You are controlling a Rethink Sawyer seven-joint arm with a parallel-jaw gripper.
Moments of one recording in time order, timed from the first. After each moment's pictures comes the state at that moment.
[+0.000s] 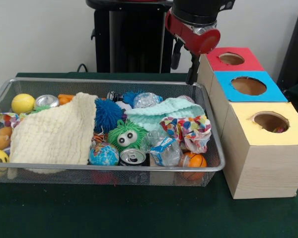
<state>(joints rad) 0.04 -0.63 -0.29 1.53 0.16 0.79 2.56</state>
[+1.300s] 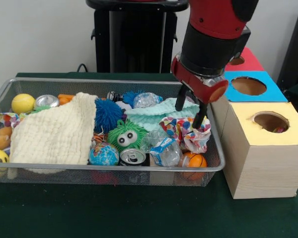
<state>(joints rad) 0.05 -0.41 -0.28 1.27 0.15 0.83 2.56</state>
